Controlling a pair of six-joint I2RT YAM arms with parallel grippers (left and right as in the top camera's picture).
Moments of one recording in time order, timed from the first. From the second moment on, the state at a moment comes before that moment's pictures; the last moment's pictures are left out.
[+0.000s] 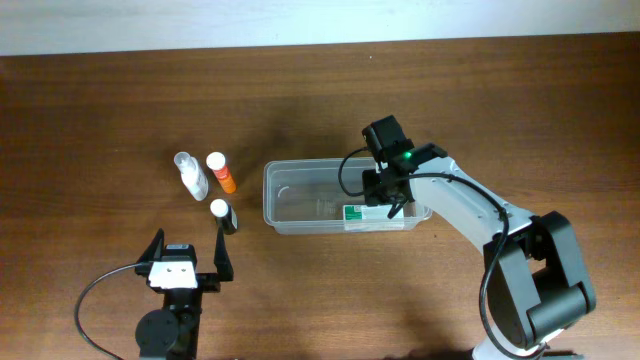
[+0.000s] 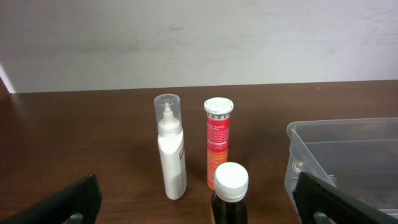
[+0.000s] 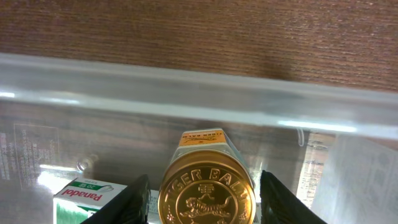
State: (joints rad) left arm -0.08 0.02 0.01 -0.07 -0.07 0.01; right arm 0.40 1.83 1.20 -0.69 0.05 0.32
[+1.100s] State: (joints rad) left arm -0.08 0.02 0.01 -0.07 -0.07 0.01; right arm 0.40 1.27 1.50 -1.22 0.14 0.32
